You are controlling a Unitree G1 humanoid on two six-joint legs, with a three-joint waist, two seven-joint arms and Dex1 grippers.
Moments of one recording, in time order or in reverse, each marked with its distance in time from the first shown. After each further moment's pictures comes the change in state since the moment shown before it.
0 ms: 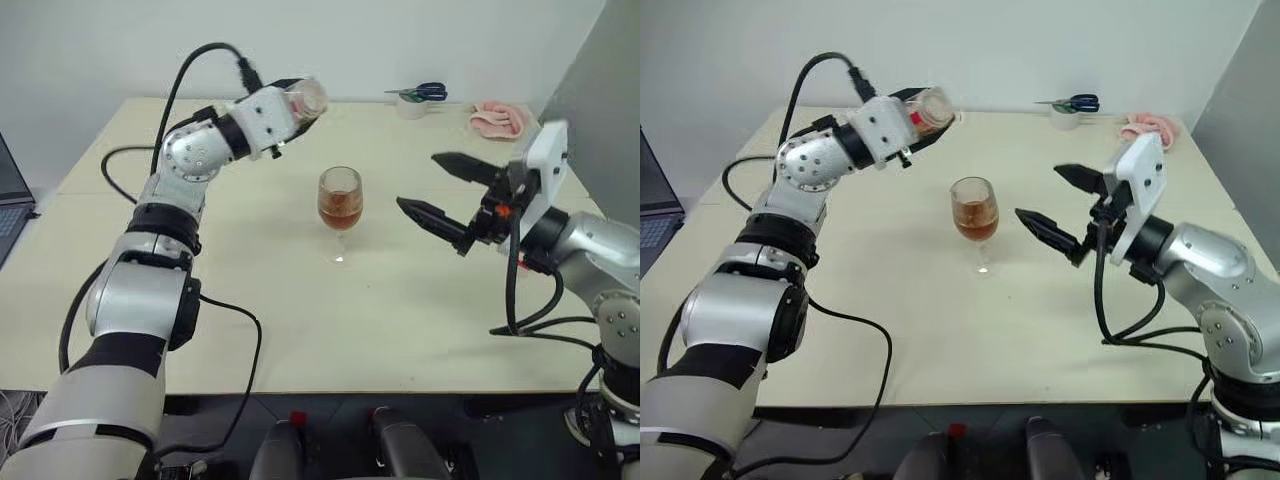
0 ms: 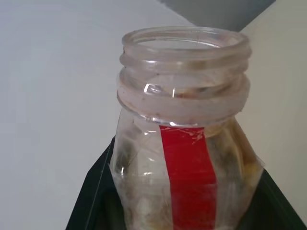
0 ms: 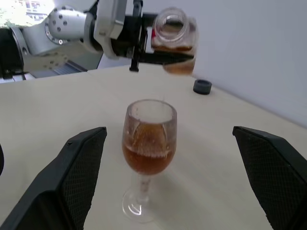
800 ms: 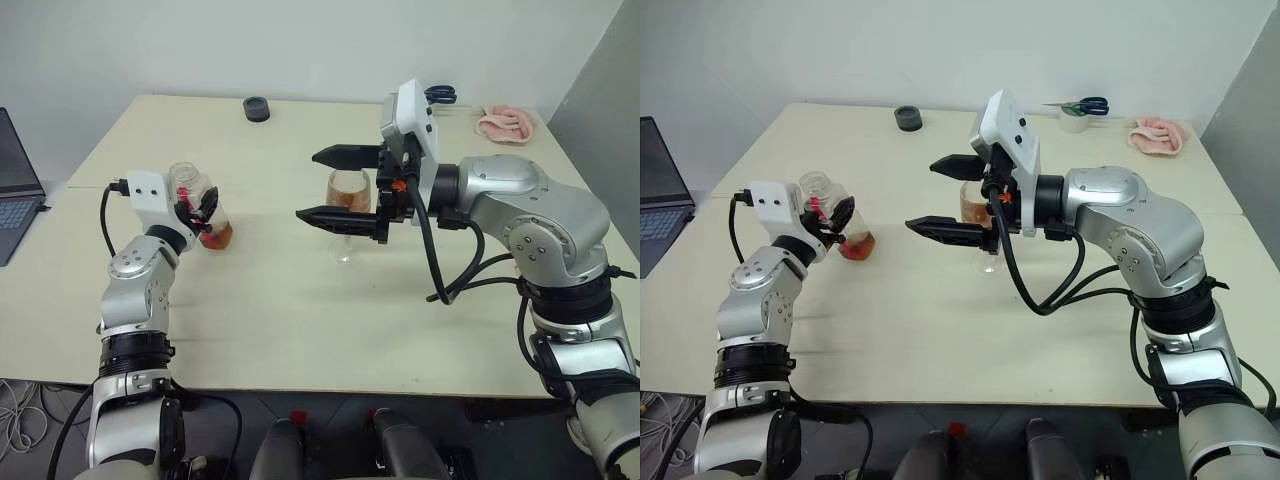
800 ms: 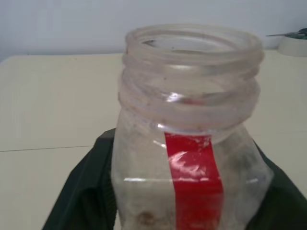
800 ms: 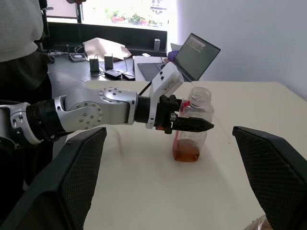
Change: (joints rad) left arm 0.712 -0.058 0.397 -0.844 -0.398 0.979 0.304; right arm -0.387 0.177 0.325 0.281 -0.061 0.042 0.233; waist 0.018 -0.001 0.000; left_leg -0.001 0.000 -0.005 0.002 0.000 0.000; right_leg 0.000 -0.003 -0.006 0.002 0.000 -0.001
